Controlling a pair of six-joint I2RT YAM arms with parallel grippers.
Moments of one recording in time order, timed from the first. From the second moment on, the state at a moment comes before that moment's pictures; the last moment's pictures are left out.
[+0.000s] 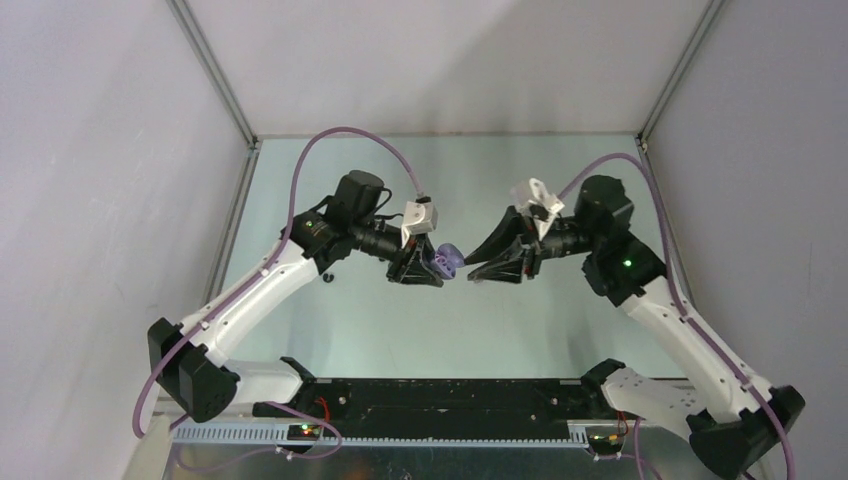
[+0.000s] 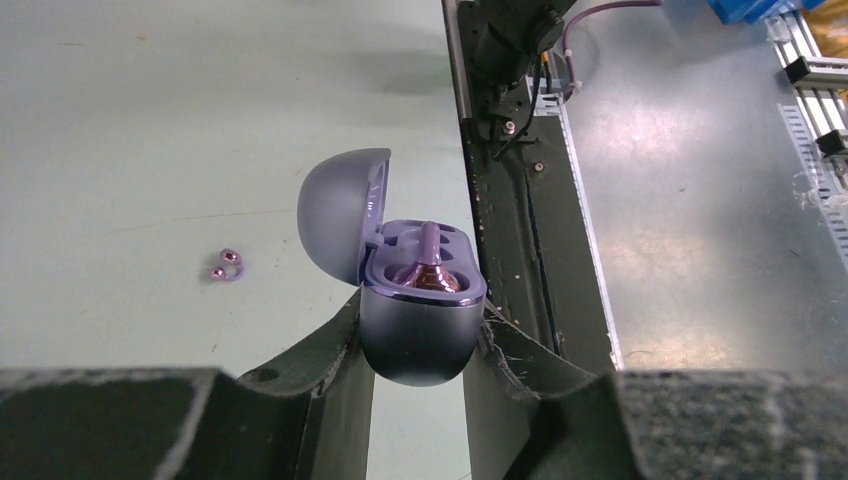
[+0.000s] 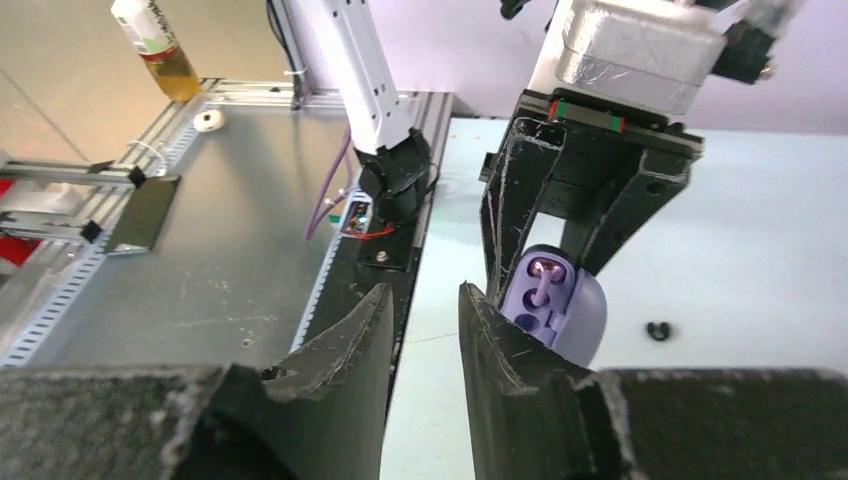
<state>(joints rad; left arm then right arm) -0.64 1.27 1.20 -0.61 1.00 0.39 0.56 1.02 1.07 -0.12 -1.18 0.00</state>
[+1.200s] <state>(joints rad) -0.62 1.18 1.16 -0.56 0.97 0.39 0.46 1.75 1.05 -0.44 -0.65 -0.20</state>
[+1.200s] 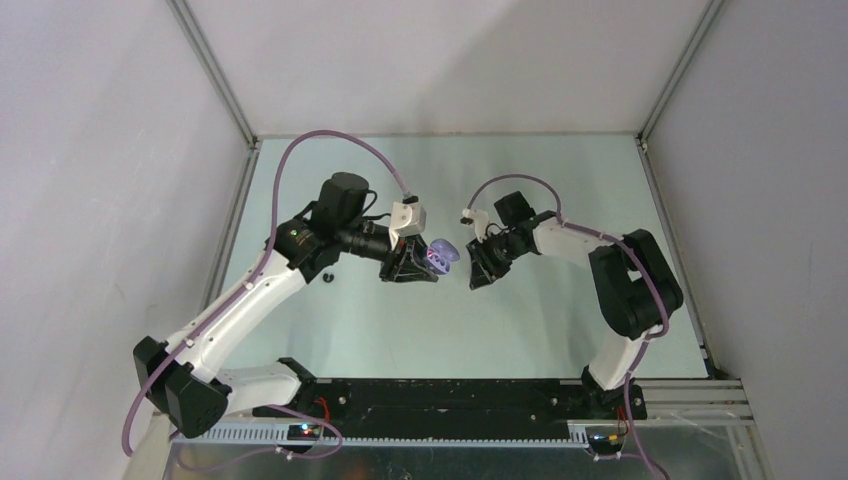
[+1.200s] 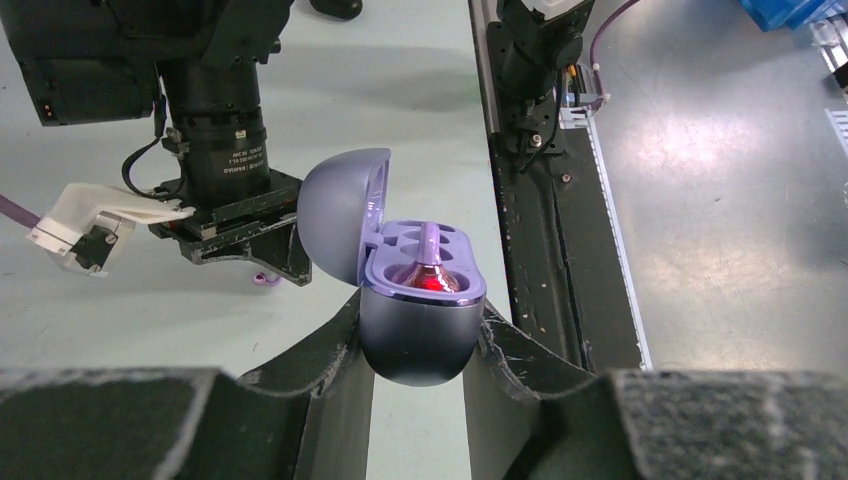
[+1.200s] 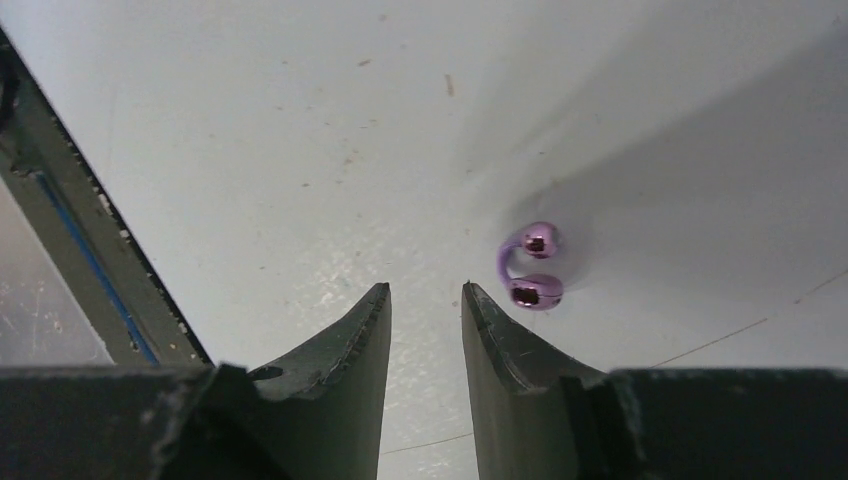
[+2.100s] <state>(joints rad) -0.62 1.18 1.16 -0.56 0.97 0.38 0.52 1.77 1.10 -0.46 -0.43 -0.20</state>
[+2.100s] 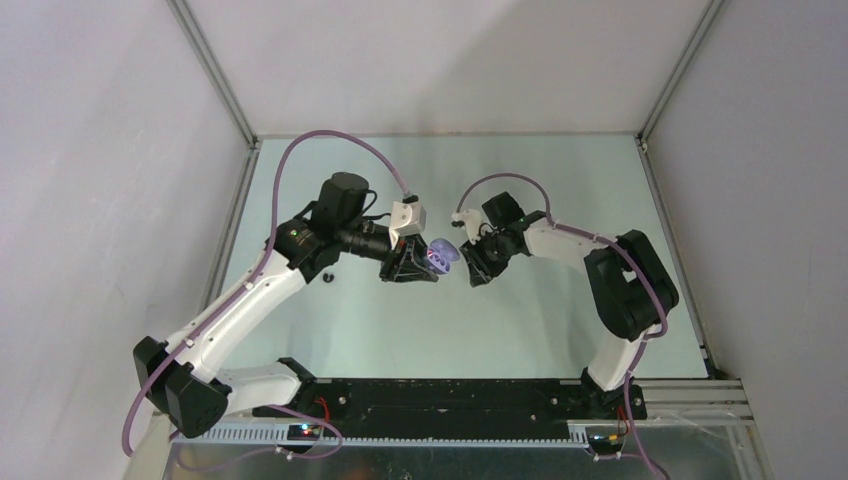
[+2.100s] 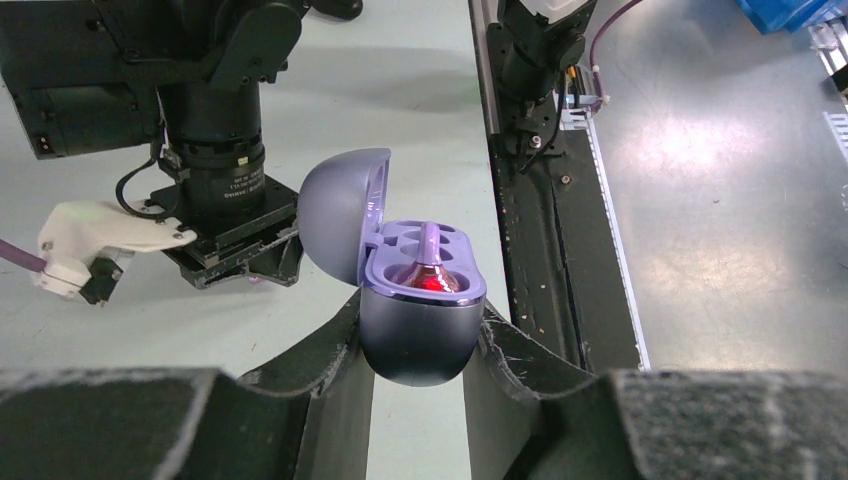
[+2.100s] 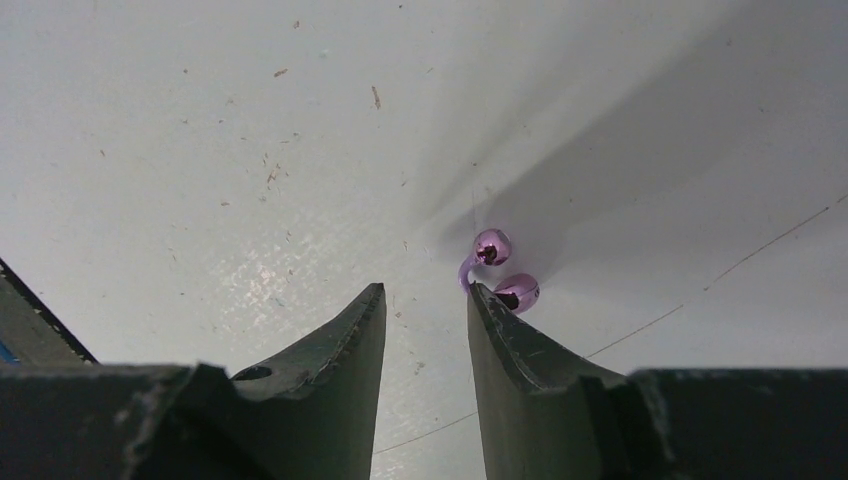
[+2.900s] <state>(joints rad) -0.62 1.18 1.16 -0.55 0.97 0.38 0.56 1.71 1.10 -0.49 -0.38 -0.28</state>
